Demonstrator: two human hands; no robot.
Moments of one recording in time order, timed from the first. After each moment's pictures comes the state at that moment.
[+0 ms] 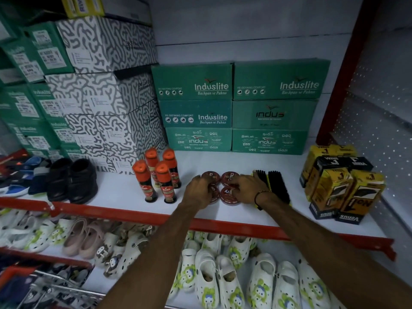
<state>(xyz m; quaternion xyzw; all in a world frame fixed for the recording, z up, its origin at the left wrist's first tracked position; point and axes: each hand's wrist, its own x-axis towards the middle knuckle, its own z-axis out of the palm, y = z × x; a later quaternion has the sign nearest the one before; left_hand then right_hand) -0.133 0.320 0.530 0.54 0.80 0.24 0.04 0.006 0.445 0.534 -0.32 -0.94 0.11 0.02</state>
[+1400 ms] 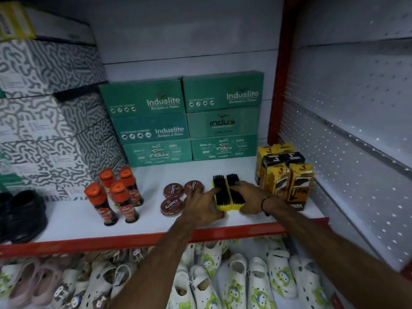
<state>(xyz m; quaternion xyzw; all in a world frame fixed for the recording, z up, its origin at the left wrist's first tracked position) -0.043 0.363 0.523 0.64 0.75 0.12 0.06 0.126 0.473 0.550 -0.35 -0.92 0.14 -0.03</state>
